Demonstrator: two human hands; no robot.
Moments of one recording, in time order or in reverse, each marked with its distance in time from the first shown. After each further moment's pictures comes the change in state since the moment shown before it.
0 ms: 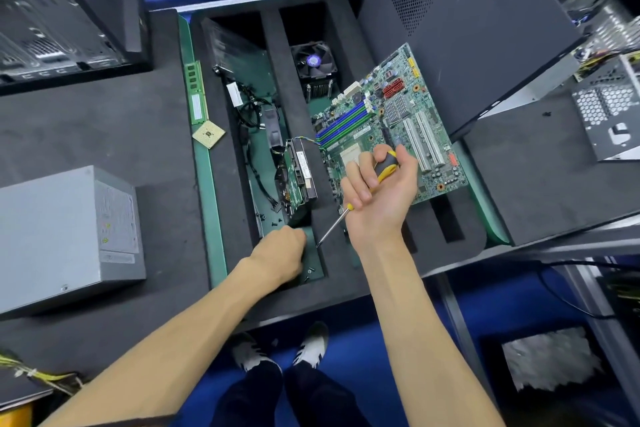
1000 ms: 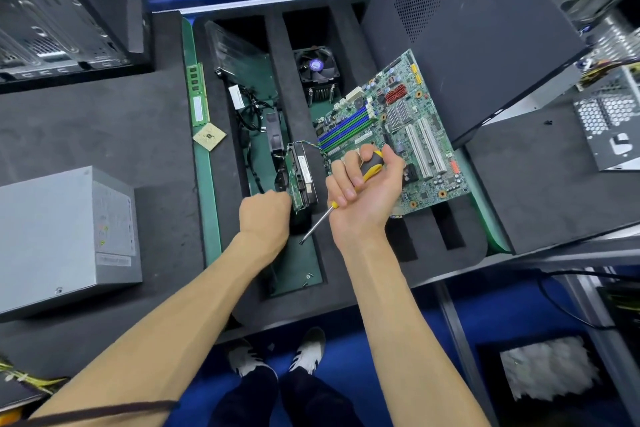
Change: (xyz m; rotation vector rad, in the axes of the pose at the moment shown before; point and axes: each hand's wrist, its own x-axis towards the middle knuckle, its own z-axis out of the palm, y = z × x) left_hand 0.022 -0.010 -0.038 0.223 0.268 -0.269; right_hand 0.007 0.017 0.011 0.034 0.009 0.027
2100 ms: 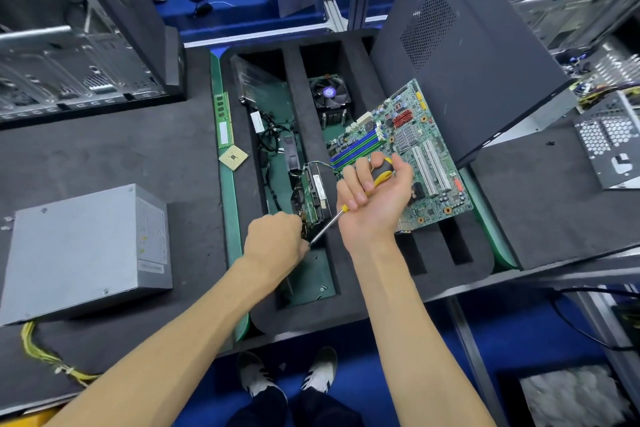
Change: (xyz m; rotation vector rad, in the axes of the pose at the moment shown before) left_hand -0.036 -0.014 -0.028 -0.113 0.054 0.063; right_hand -0.005 -0.006 0.026 0.060 -0.004 0.010
